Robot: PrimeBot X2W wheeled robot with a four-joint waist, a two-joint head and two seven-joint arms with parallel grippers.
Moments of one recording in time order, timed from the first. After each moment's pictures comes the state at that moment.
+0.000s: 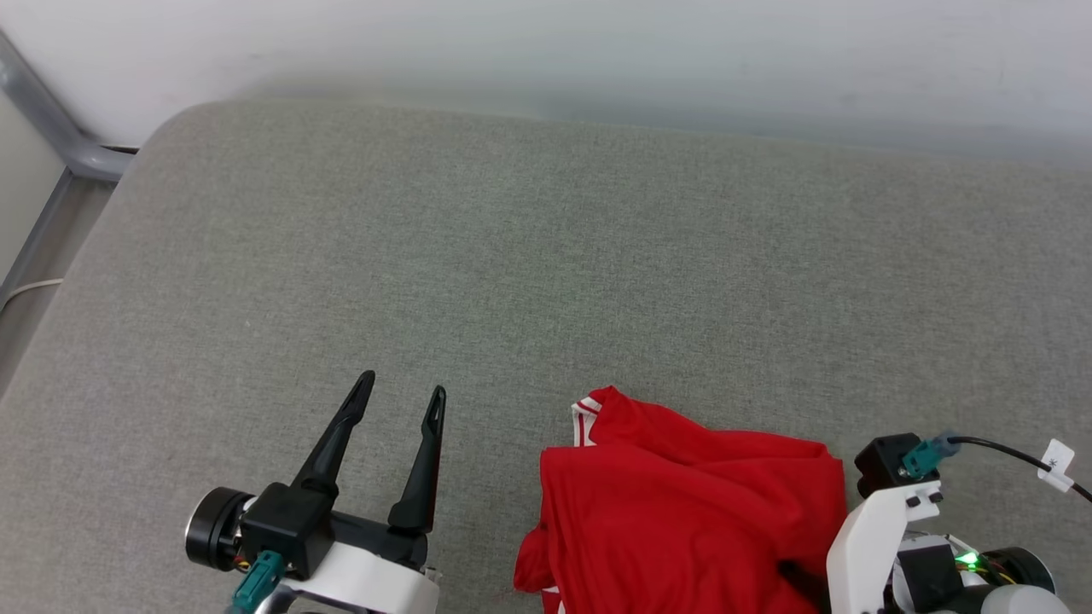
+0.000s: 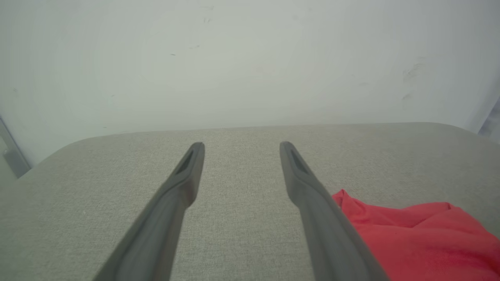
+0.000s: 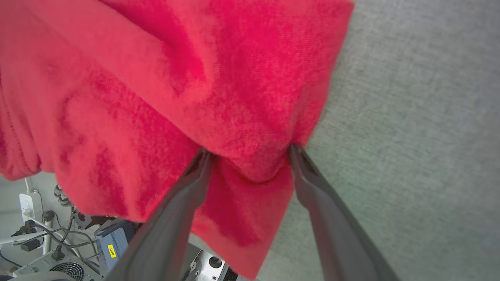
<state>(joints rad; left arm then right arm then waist) 0.00 0.10 -0.15 -0.04 -0.12 -0.13 -0.26 0.00 -0.11 0.04 -0.06 0.31 0.13 1.01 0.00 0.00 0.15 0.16</state>
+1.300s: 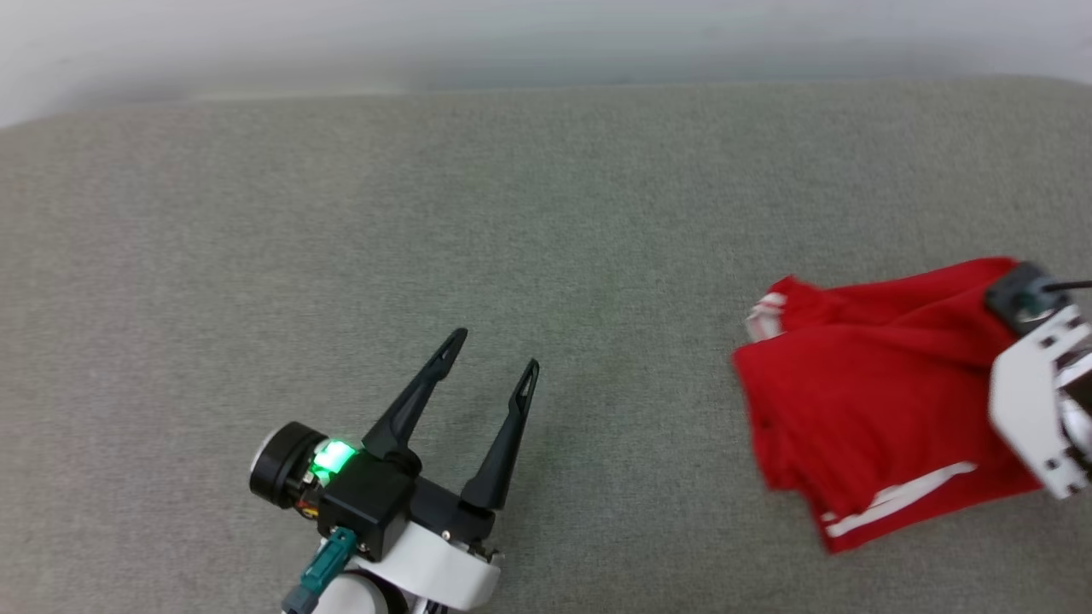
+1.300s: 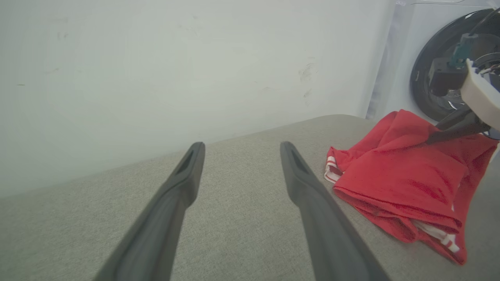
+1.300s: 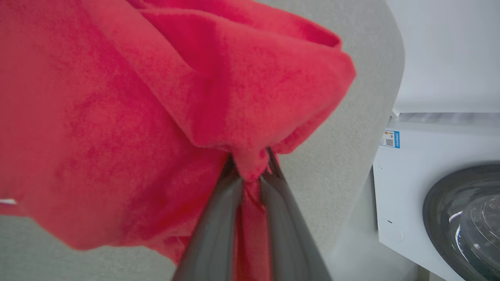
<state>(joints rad) -0.08 0.11 -0.29 -0.08 -0.08 -0.13 -0.26 -0.45 -0.71 0.44 0.10 0.27 0.13 0.79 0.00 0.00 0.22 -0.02</state>
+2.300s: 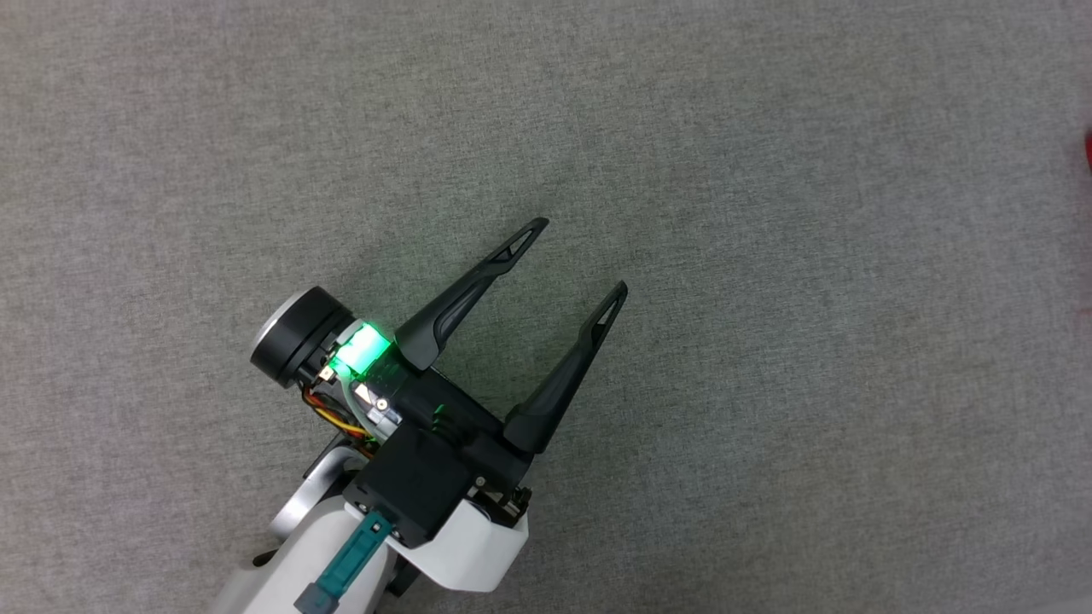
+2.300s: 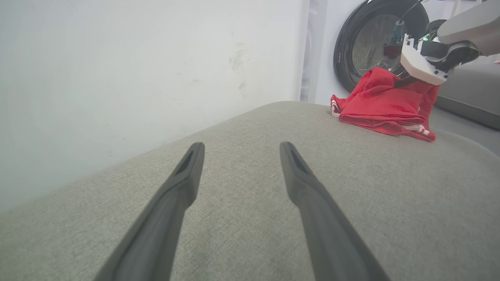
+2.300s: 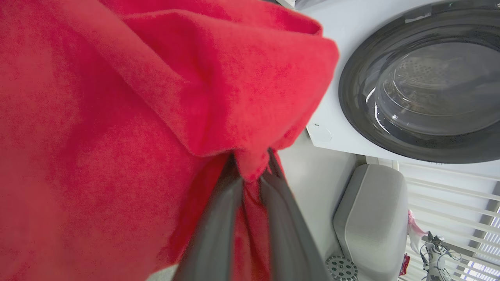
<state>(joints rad) -0.34 0.27 -0.47 -0.24 0.00 -0.13 -0.26 -0.79 -0.89 0.24 0.78 0.13 0.13 0.26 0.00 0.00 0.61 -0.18</state>
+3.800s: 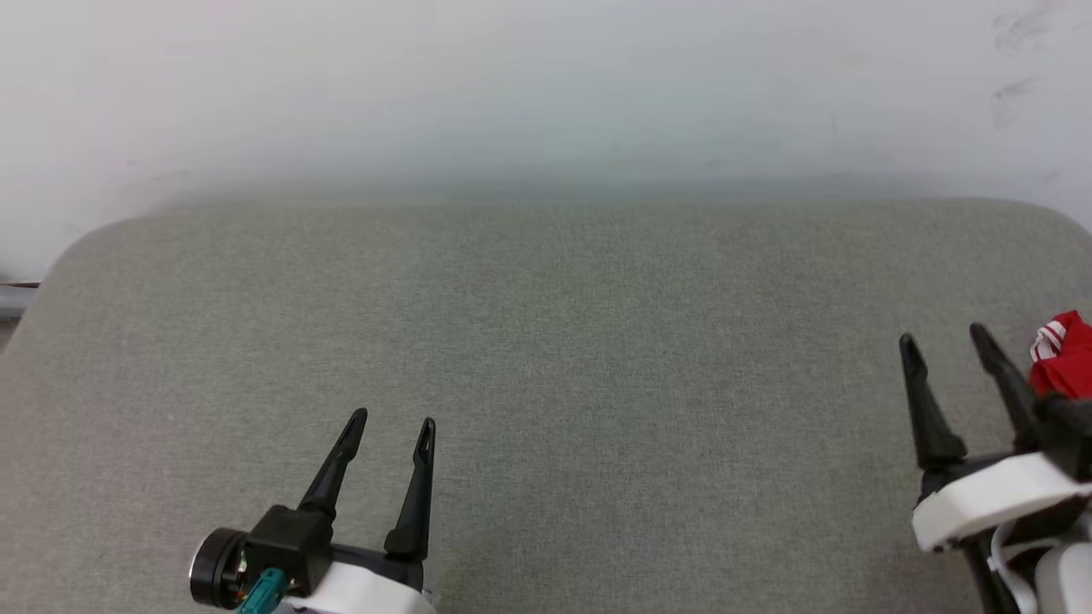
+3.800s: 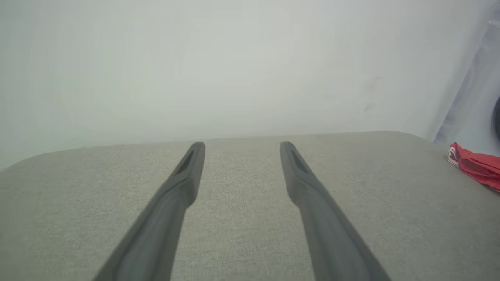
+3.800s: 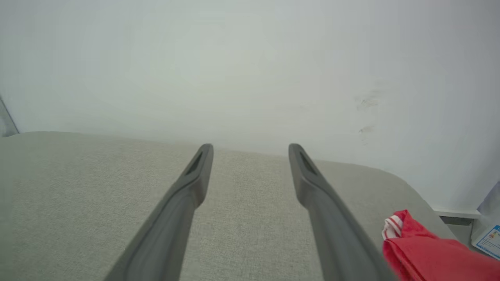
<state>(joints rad) 0.02 0.09 -0.15 0.02 -0.15 -0.09 -0.26 -0.14 -0.22 -0.04 0.10 0.18 0.13 -0.10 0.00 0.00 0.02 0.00</state>
